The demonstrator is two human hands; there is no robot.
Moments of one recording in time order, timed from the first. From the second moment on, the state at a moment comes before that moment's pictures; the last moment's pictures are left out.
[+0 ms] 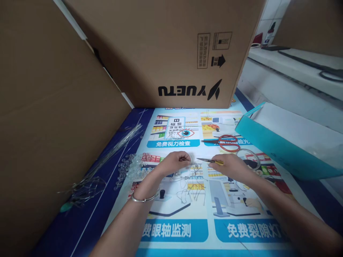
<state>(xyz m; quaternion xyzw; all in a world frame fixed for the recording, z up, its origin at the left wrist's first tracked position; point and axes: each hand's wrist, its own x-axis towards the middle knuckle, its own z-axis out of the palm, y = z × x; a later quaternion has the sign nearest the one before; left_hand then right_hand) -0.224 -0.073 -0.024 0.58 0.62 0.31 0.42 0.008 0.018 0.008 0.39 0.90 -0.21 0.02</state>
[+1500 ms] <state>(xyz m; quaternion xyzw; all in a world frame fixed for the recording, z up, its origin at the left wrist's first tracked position) -0.222 -0.077 -0.031 0.56 0.69 0.30 0.34 -0.034 -0.013 -0.008 0.38 0.88 -0.29 -0.05</state>
